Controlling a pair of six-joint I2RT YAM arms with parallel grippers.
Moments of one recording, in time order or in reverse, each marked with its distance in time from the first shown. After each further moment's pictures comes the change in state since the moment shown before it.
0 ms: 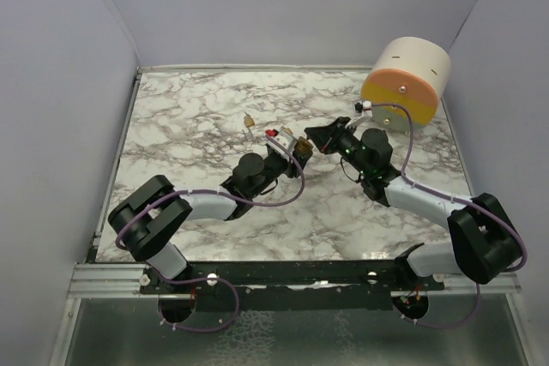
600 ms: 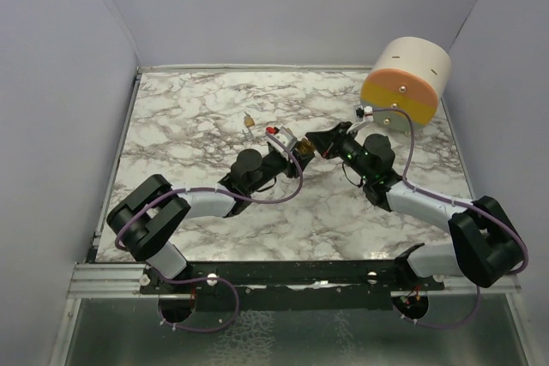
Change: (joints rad) left arm 0.036 -0.005 0.018 -0.029 0.143 -0.033; right arm -0.002 -0.026 -0.060 0.055 -0.026 -0.019
